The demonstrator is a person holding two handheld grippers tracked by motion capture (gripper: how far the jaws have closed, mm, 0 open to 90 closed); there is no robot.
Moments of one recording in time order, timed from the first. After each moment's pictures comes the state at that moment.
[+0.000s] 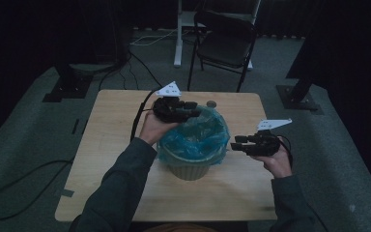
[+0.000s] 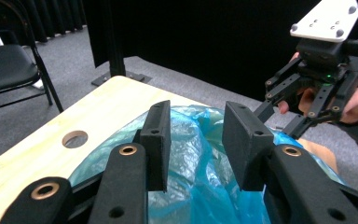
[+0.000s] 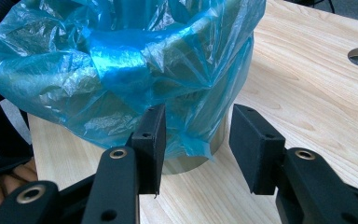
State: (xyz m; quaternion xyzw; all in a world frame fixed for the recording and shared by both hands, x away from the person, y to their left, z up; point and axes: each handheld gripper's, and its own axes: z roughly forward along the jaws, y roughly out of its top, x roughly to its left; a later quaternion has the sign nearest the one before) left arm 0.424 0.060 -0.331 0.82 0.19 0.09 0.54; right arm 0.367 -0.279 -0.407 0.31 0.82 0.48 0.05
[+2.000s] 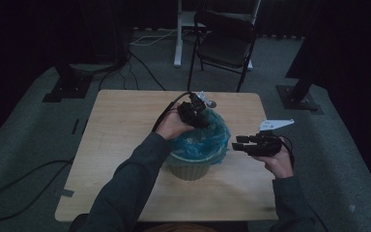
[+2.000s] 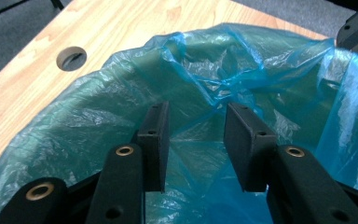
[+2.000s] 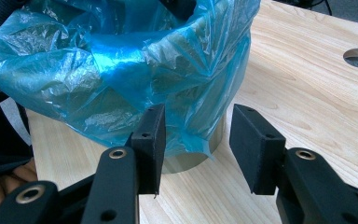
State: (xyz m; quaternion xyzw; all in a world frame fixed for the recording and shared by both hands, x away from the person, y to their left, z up) left arm 0.451 -0.009 -0.362 0.92 0.22 0.08 0.32; right arm 0.366 -0.284 -0.406 0.31 0.82 0.48 0.05
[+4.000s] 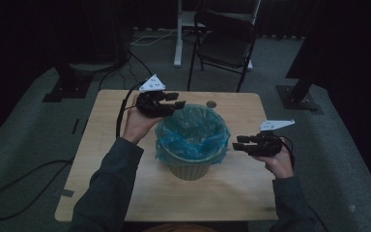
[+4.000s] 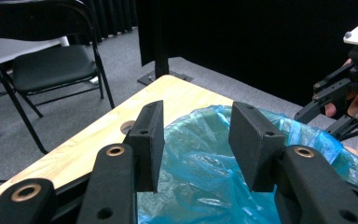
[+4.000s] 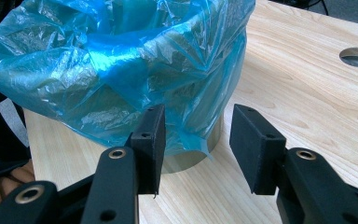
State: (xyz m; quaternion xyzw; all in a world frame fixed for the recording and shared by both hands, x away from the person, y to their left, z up) left arm 0.416 0.106 -0.310 0.80 0.25 0.16 0.52; right arm 0.365 -0.285 -0.407 0.32 0.82 0.48 0.05
